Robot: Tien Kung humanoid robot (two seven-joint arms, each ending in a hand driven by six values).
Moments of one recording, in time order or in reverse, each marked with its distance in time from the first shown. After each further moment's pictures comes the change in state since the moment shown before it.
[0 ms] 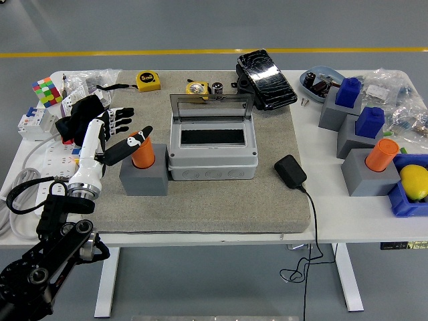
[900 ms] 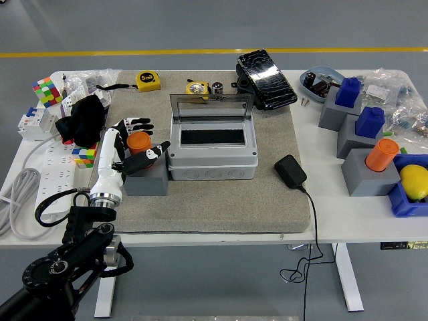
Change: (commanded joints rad) left arm -0.061 -0.039 0.136 0.127 -0.299 0.062 -0.240; right arm -0.006 -0.005 0.017 0.005 -0.014 0.001 0.000
